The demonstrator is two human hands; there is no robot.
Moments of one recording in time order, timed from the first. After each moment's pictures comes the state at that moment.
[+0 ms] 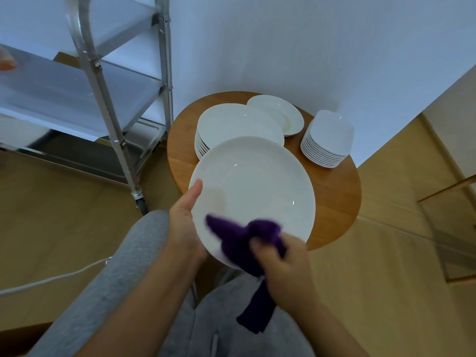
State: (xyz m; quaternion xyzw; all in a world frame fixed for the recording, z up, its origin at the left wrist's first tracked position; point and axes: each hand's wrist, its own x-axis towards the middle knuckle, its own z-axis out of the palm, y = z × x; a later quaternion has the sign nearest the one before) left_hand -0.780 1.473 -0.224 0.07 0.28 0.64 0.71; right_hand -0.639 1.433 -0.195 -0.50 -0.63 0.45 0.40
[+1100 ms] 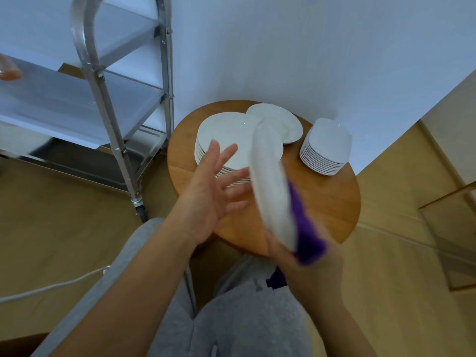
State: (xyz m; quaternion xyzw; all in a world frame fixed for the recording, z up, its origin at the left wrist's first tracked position) left_hand -0.787 1.501 -0.177 0.31 0.36 0.55 0.69; right_hand -0.619 1.449 -0.189 -0.51 -0.63 0.30 0.50
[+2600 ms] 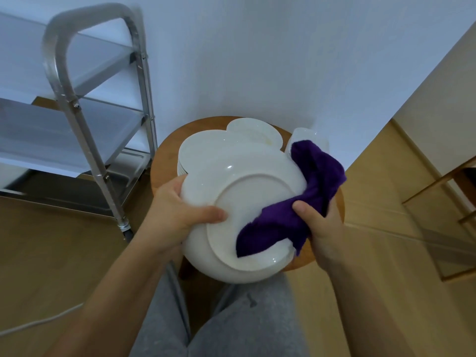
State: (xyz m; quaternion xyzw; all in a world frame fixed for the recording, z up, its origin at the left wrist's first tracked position) left_hand -0.805 1.494 -0.159 0.44 0.41 0.55 0.58; right_hand -0.573 1.515 -0.177 -0.47 -0.52 0.48 0.53
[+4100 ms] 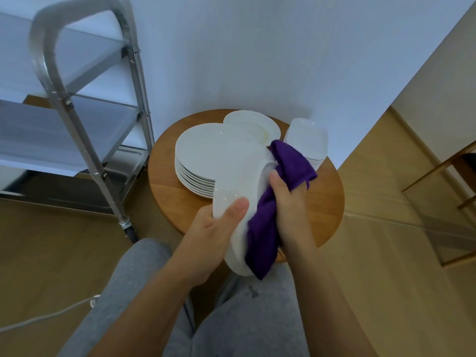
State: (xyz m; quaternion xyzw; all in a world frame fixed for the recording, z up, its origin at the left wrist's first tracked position) left_hand -0.763 1.474 -0.174 0.43 0.39 0.52 0.64; right_hand -0.630 1.521 -0.179 -0.59 -0.47 0.42 0.51
